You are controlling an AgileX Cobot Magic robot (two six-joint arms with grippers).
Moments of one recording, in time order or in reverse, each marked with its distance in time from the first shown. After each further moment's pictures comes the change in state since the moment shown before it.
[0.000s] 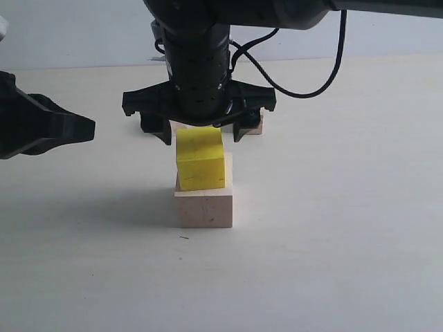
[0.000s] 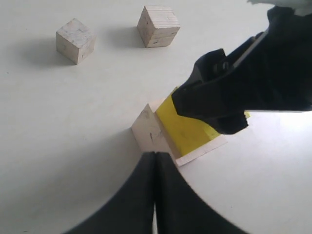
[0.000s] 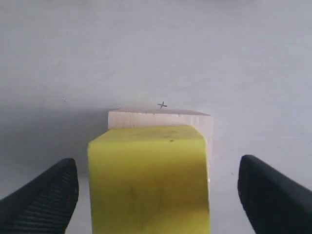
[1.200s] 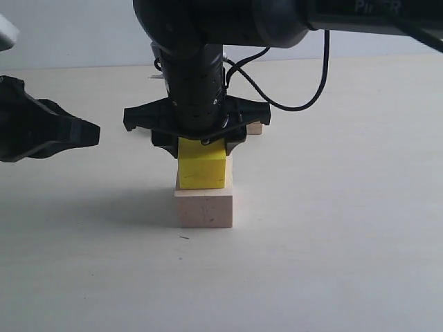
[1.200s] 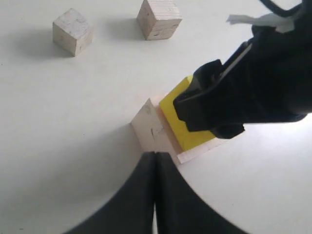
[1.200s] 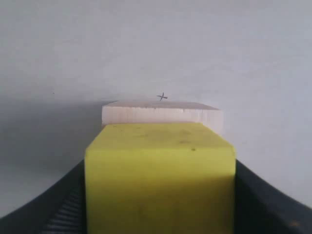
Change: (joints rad) left arm 0.000 0.041 0.000 -0.032 0.002 0.032; right arm 0.000 0.048 0.000 0.020 -0.002 0.002
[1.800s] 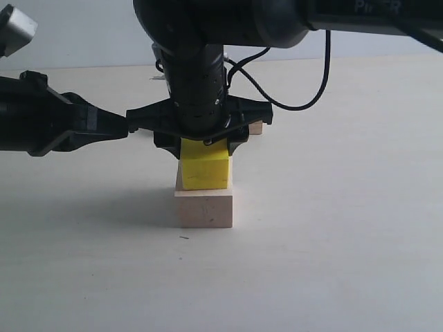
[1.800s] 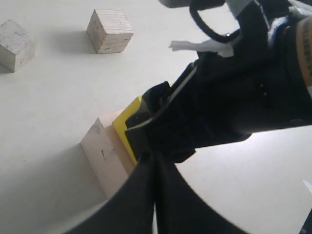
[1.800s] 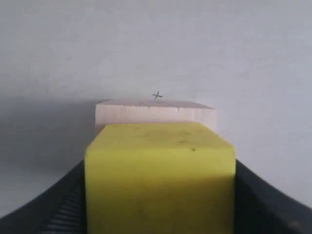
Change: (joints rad) left arm 0.000 0.079 0.000 -0.357 0.090 0.316; right arm 0.000 0.000 0.000 -0.005 0.012 -0.011
